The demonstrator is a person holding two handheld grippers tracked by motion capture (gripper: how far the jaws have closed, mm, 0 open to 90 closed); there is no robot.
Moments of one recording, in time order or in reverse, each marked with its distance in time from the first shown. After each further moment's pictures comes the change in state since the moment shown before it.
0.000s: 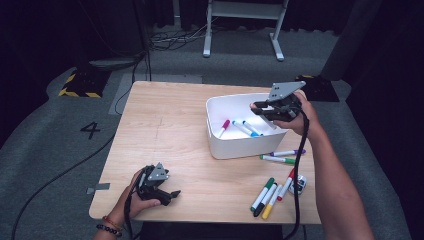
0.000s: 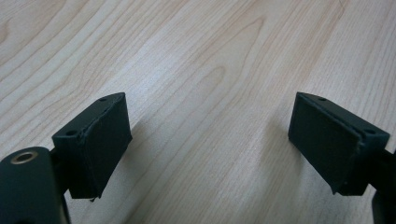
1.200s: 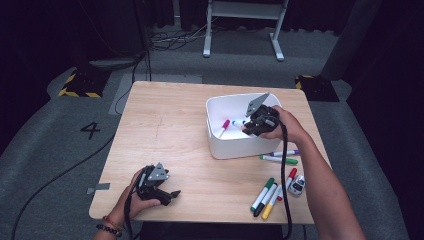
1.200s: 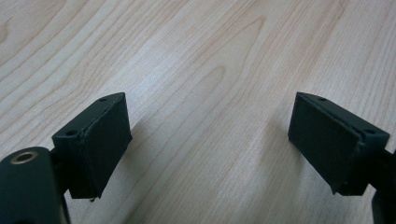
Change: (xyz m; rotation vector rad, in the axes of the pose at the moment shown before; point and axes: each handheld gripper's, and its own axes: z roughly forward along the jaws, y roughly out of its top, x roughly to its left) left arm 0.000 0.000 0.000 0.002 -0.001 0.002; right arm 0.013 -0.020 0.068 0.282 0.181 -0.016
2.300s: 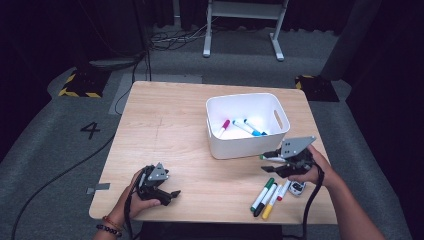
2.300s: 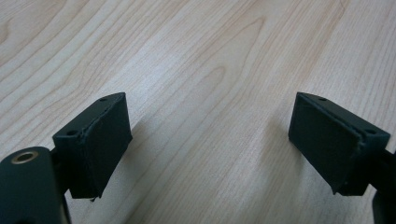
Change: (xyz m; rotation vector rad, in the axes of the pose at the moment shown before) left arm 0.000 0.000 0.000 0.000 0.002 -0.002; right arm 0.096 -0.091 -0.051 -0.257 0.040 -0.033
